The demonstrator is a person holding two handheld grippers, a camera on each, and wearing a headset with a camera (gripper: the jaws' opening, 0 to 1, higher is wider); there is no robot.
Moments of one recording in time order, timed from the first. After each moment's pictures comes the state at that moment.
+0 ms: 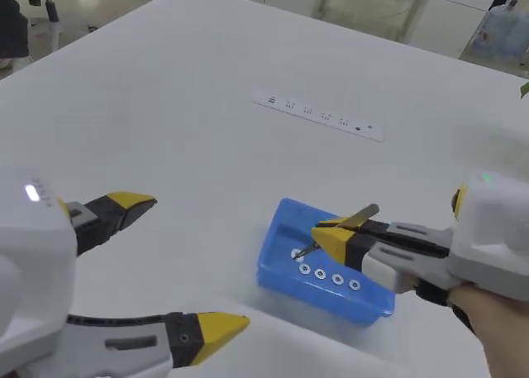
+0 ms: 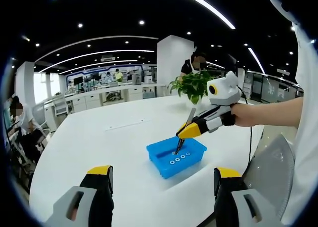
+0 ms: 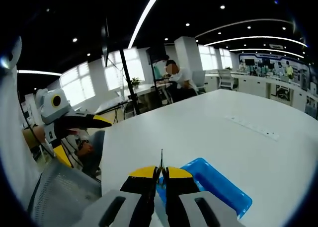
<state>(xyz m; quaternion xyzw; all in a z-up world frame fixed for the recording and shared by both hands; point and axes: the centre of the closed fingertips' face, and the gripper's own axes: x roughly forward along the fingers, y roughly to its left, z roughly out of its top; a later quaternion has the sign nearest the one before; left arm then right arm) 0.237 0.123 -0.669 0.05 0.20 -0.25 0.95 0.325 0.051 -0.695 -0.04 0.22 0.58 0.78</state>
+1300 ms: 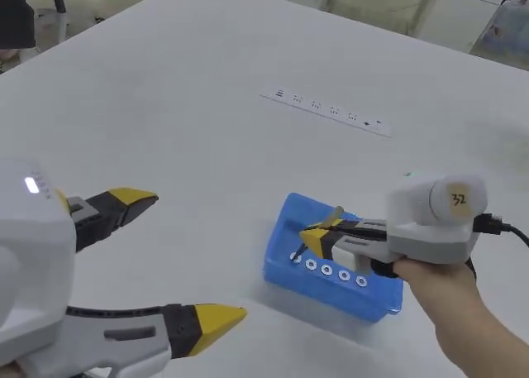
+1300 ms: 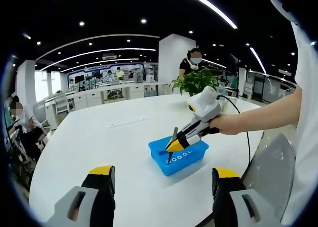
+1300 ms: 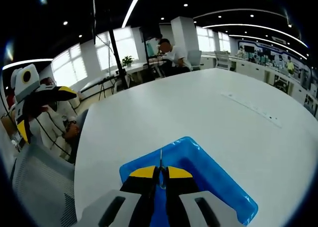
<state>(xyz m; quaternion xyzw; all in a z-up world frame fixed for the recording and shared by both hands) 0.237 0.131 -0.673 0.04 0.20 -0.24 0.95 0.362 0.061 -0.771 -0.10 0.29 0.56 0.77</state>
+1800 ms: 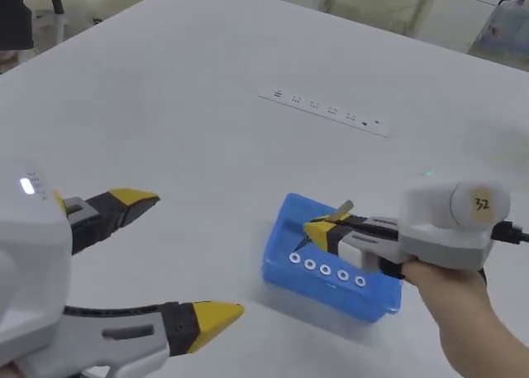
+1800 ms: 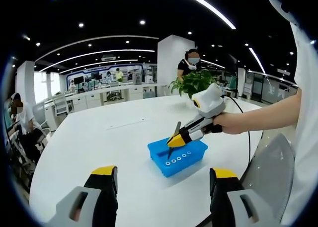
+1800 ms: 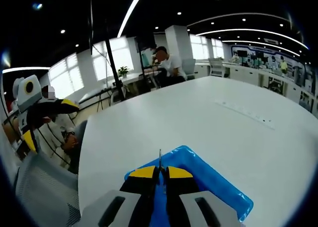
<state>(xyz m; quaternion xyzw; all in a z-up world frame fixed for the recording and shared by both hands) 0.236 0.129 -0.671 0.05 0.20 -0.25 0.95 0.360 0.053 -0.742 -0.06 0.26 0.54 0.80</state>
